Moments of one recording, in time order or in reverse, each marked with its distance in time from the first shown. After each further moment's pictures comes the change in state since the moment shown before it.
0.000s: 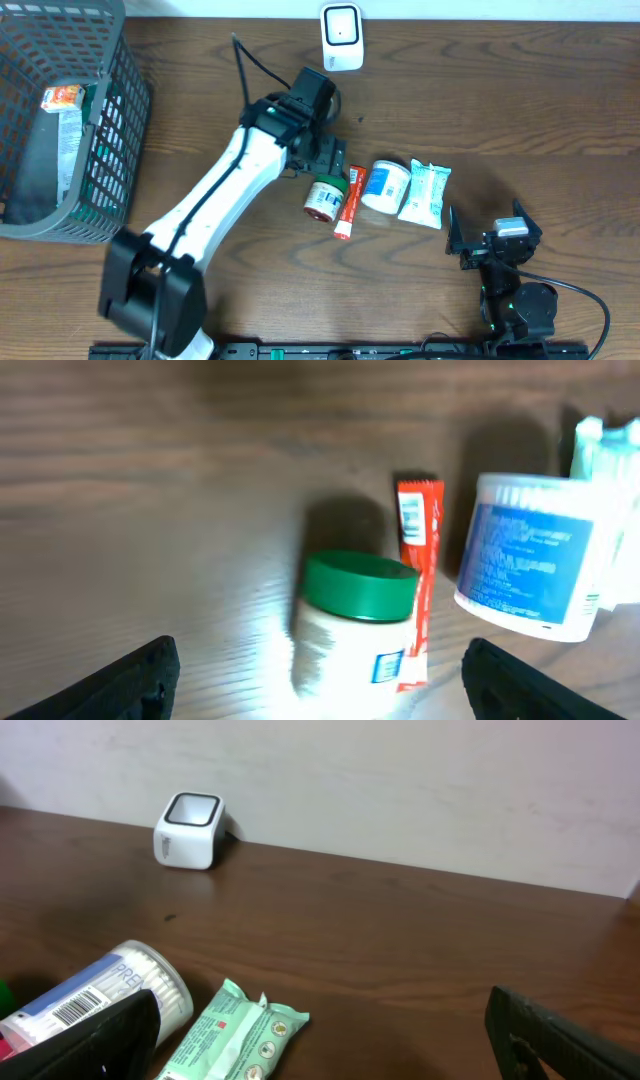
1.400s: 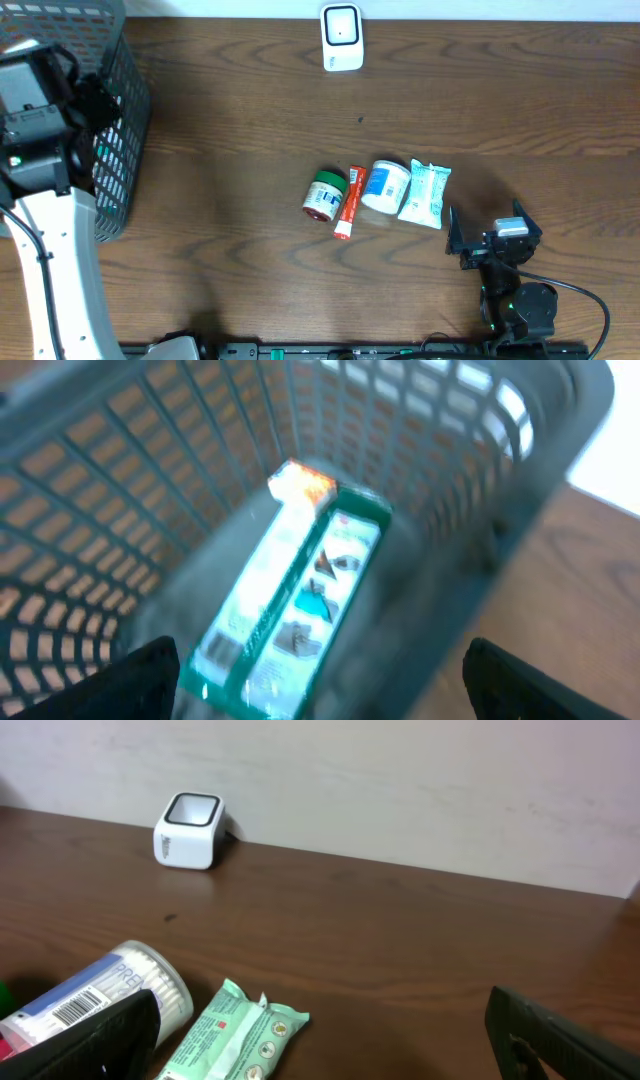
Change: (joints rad) left arm 0.793 -0.395 0.000 0.120 -0.319 0.101; right arm 0.000 0.000 0.000 0.000 0.000 0.000
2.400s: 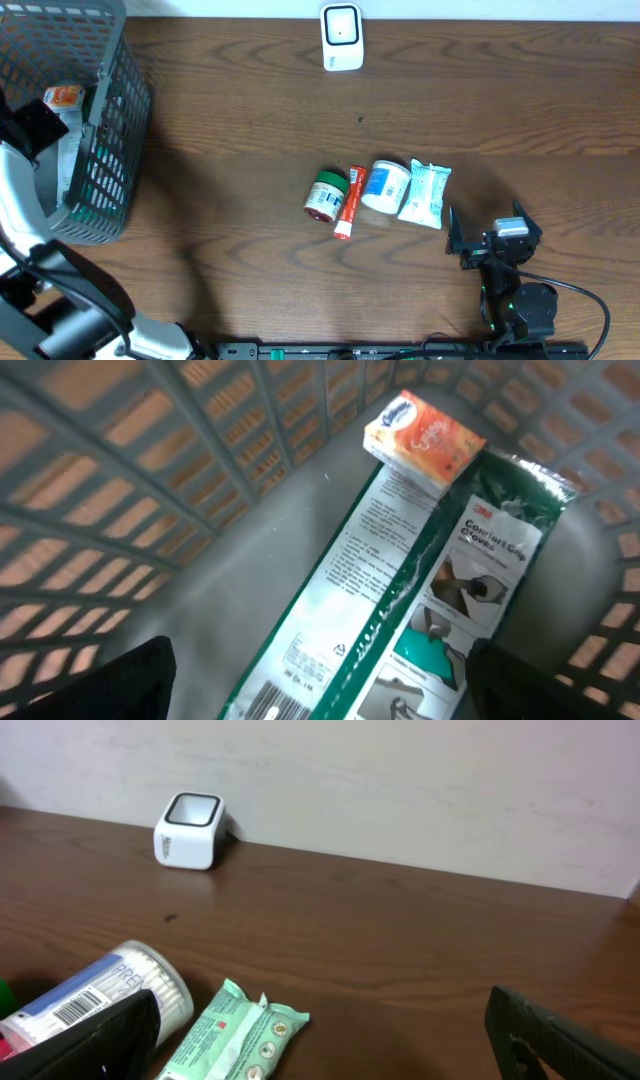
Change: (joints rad) left arm 0.355 0.398 0.000 0.183 0.255 0.115; right arm 0.000 0.000 0.000 0.000 0.000 0.000
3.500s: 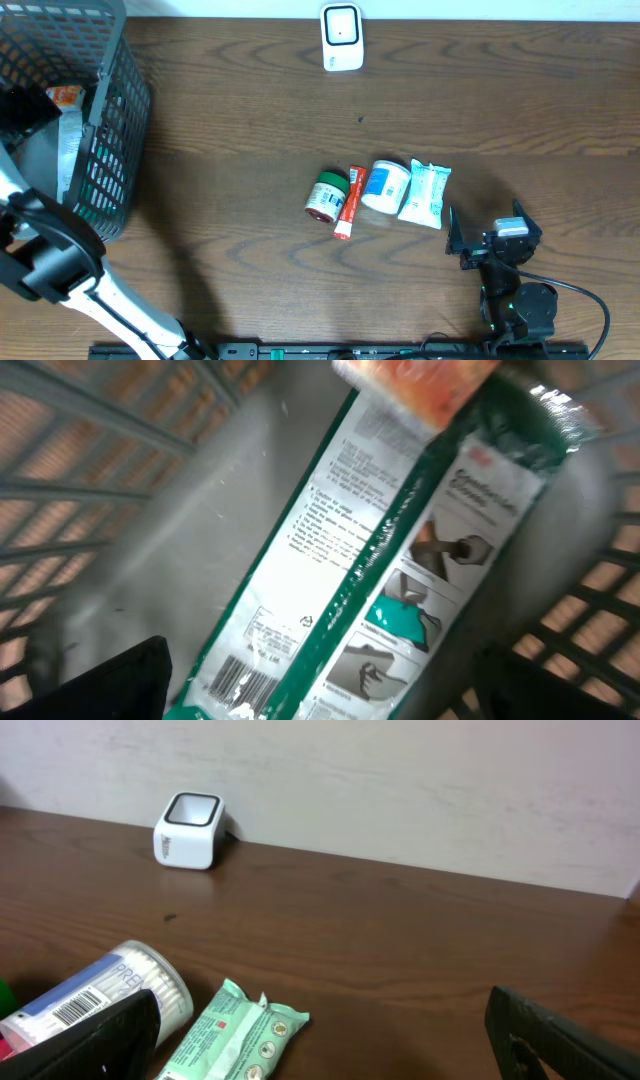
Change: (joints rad) left arm 0.015 0.393 0.612 -0.555 0.103 0.008; right arm 0.000 0.000 0.000 0.000 0.000 0.000
